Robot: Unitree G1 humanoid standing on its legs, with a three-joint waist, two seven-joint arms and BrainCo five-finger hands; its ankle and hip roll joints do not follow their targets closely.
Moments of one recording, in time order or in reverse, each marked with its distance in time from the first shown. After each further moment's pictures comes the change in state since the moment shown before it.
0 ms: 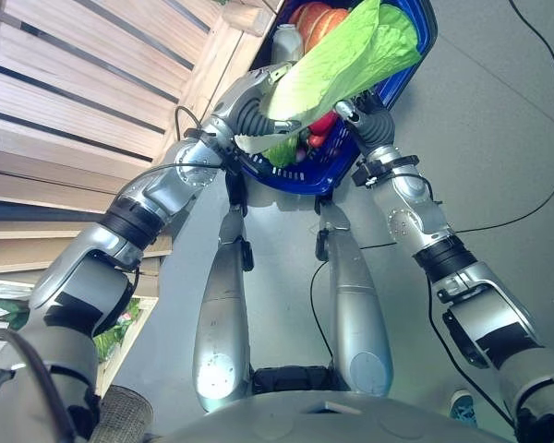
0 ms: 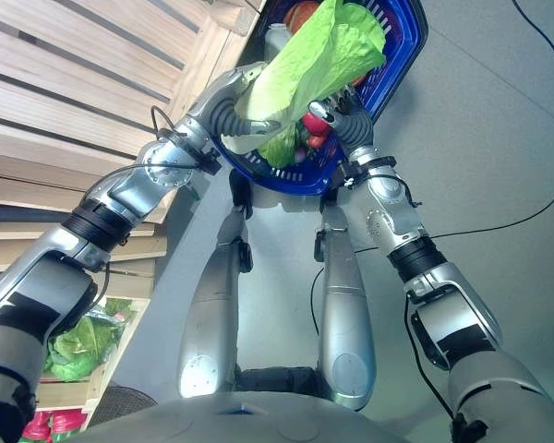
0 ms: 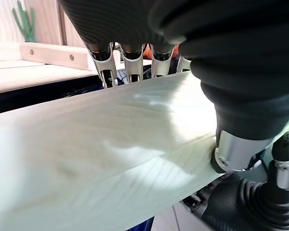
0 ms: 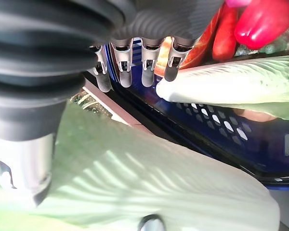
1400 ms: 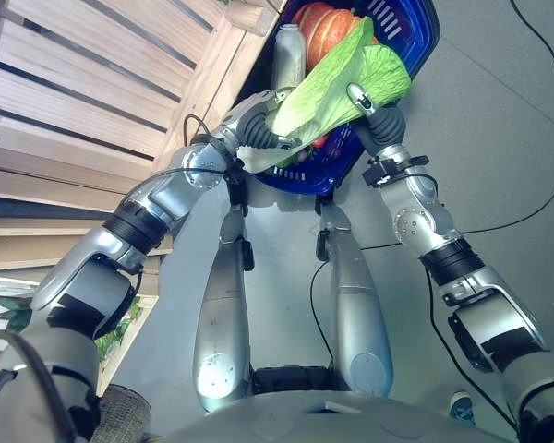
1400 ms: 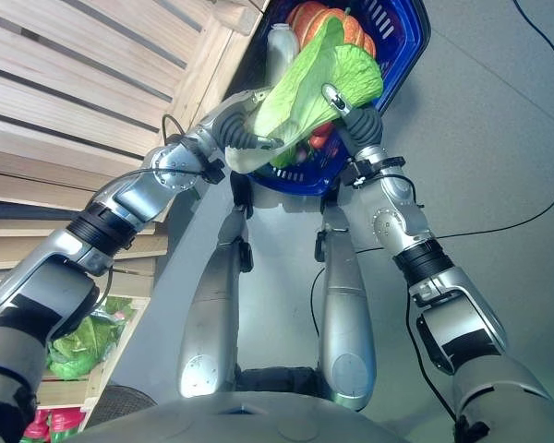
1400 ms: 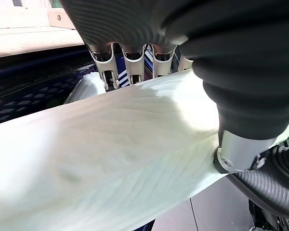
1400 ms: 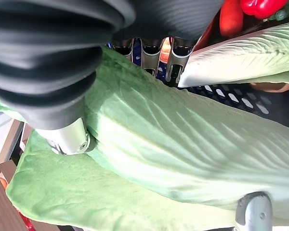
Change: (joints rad) left arm 0.014 -0.008 -0.021 -0.060 -0.032 0.162 -0.114; right arm 0.026 -0.015 -0.022 -0.050 0.182 0.000 0.103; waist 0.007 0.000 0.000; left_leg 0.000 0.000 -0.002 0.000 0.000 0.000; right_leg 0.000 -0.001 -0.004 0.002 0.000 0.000
